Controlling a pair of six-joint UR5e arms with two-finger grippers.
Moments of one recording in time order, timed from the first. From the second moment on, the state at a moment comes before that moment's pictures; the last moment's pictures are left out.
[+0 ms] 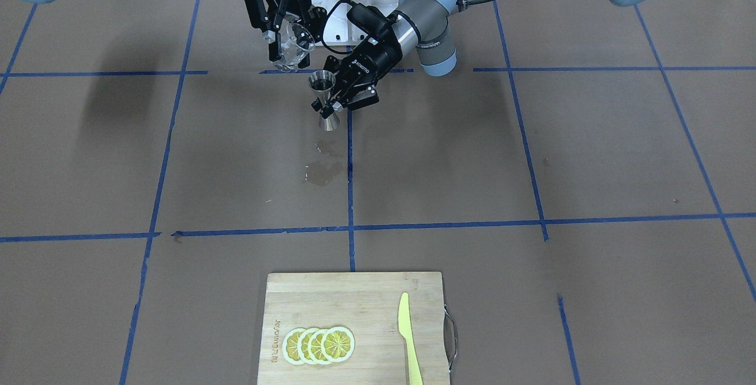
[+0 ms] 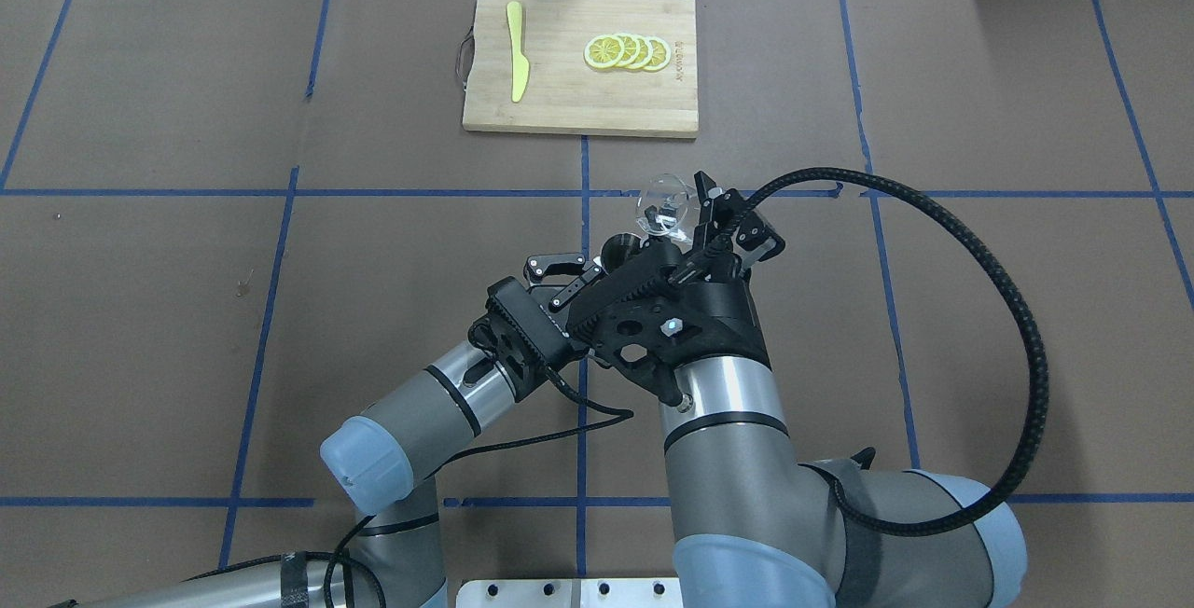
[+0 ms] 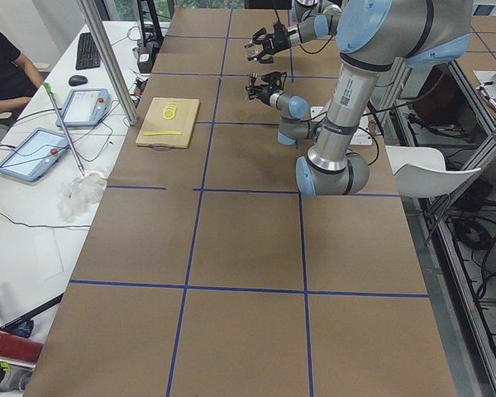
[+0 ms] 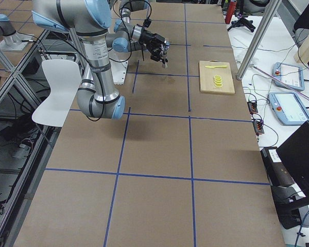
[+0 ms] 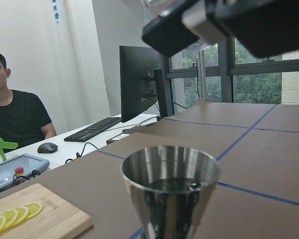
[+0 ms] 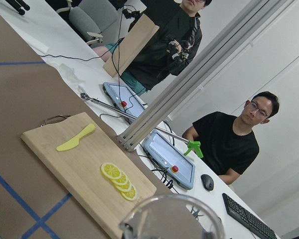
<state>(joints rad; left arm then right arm) -0.23 -2.21 -1.35 -3.16 -1.05 -0.19 0.12 -1.08 2.14 -1.65 0.46 0.60</state>
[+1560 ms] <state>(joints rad) -0.35 -1.77 -1.59 -3.17 -0.92 -0.36 0.20 -1.51 2.21 -1.28 0.61 0.99</state>
